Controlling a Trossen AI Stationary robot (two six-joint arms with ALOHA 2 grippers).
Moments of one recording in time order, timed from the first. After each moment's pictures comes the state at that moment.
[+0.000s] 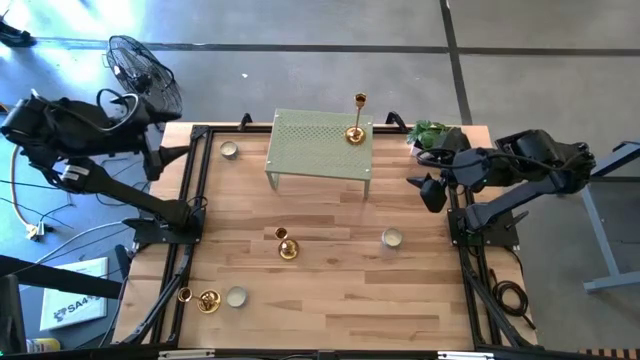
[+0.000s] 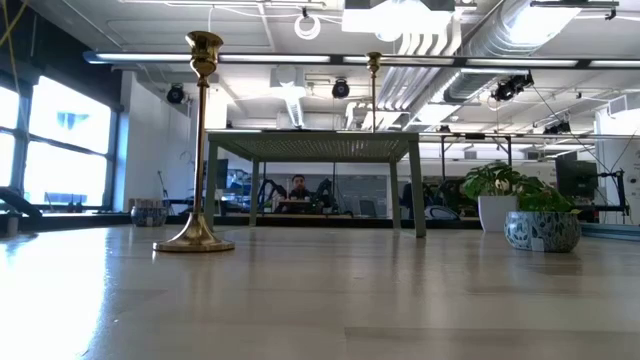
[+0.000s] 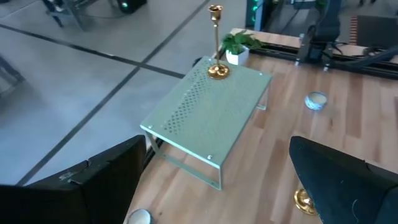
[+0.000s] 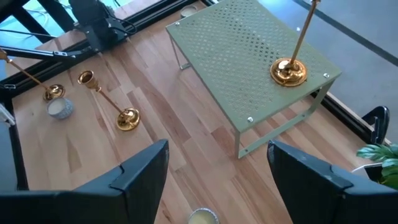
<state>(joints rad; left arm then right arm) -0.15 0.97 1.98 -1.57 -0.60 -0.26 0.24 1.19 1.72 -1.38 0.50 0.71</state>
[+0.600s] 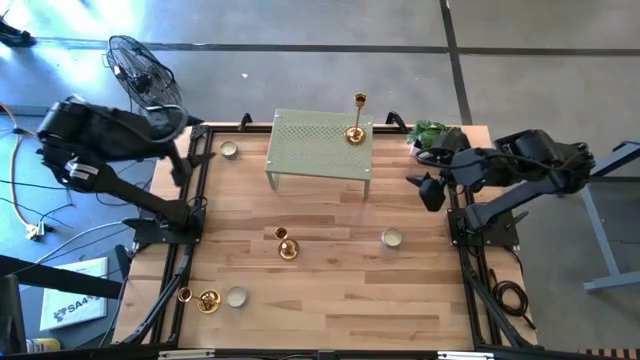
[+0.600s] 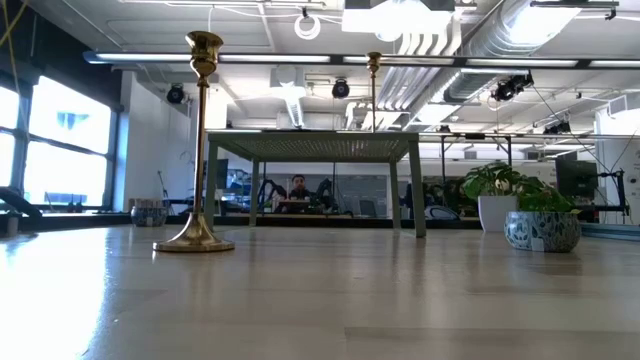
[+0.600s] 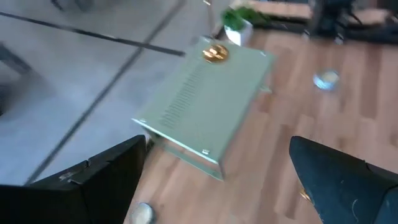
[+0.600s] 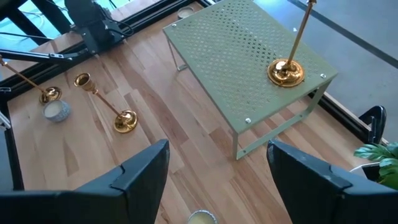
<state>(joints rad) -0.15 1.11 1.98 -1.57 -0.57 -0.27 0.24 1.19 1.72 -1.38 0.51 0.72</state>
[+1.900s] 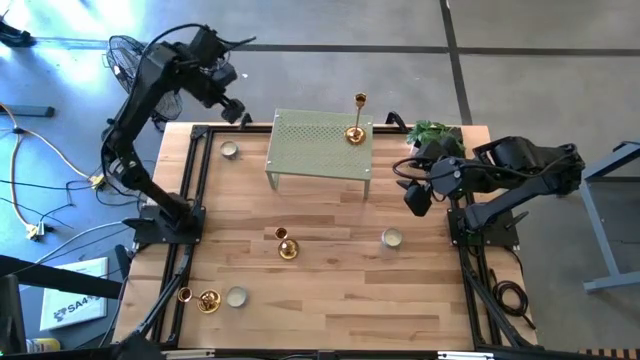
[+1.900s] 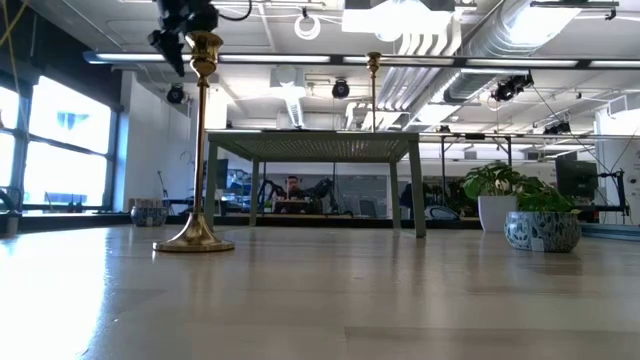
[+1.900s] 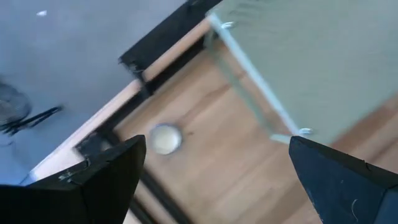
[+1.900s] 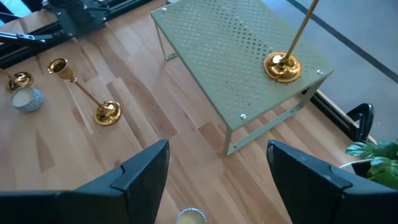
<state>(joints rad) 0.96 1.52 1.98 -1.57 0.01 0.09 0.24 1.27 1.72 -1.39 0.54 0.72</state>
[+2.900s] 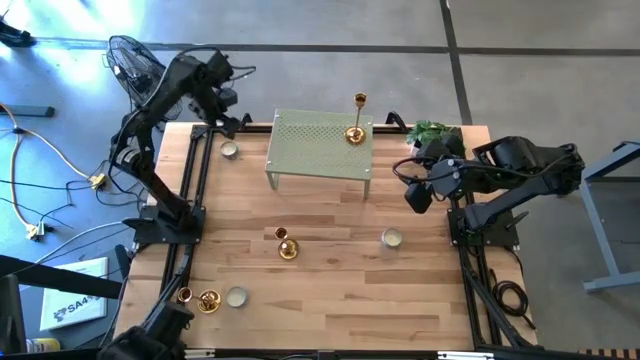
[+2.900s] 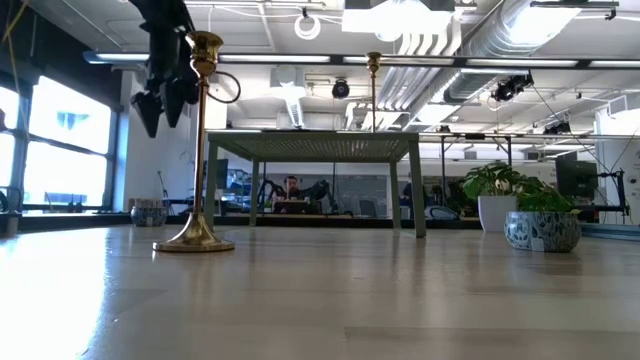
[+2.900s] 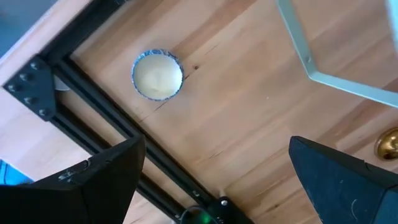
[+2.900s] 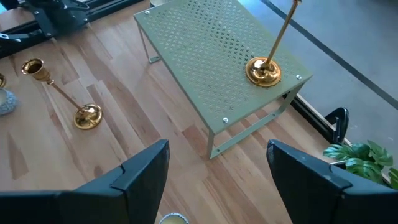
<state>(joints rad) 1.12 1.60 1.58 -1.51 0.09 0.21 0.24 1.27 1.72 -1.43 0.60 0.71</state>
